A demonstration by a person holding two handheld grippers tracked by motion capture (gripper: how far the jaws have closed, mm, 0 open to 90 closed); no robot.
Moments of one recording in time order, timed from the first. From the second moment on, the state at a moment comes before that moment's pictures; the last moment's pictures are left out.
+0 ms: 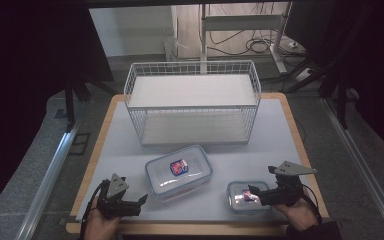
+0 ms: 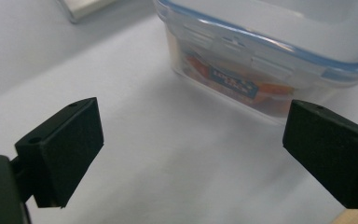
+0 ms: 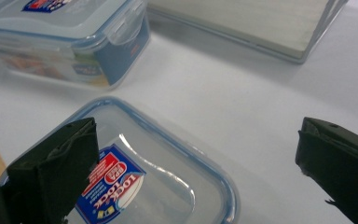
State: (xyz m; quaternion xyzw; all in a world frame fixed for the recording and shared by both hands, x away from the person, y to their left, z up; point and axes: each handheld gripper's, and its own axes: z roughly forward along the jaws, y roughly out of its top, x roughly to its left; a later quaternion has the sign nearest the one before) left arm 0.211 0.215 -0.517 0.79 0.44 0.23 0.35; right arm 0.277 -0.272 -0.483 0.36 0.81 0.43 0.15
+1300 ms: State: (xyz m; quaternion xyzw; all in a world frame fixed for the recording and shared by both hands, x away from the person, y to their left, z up) left arm 0.209 0.203 -0.519 0.80 0.43 0.24 0.34; right arm 0.249 -0.239 -0.466 0.27 0.86 0.41 0.11
